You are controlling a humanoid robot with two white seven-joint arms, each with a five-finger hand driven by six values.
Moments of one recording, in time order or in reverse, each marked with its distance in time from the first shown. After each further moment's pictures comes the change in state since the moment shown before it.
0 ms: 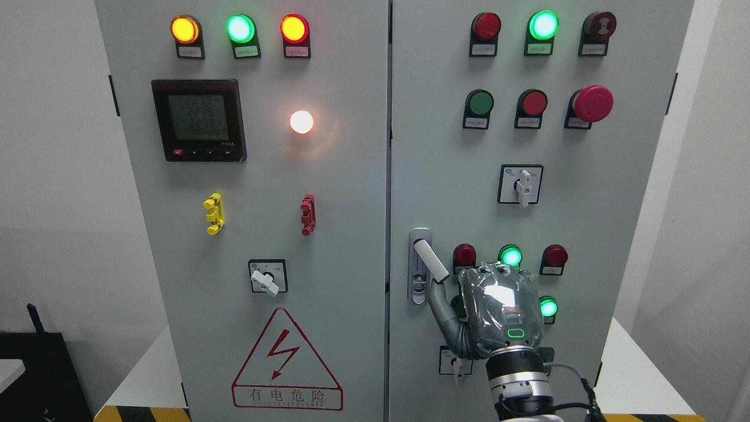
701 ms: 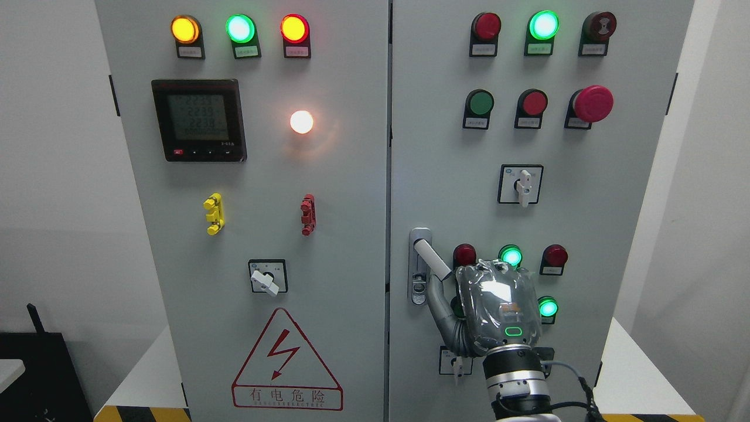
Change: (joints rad) left arm 0.000 0.000 0.000 0.000 0.000 0.004 0.000; right arm -0.002 0.007 -0.001 -0.001 -0.001 -0.002 -0.005
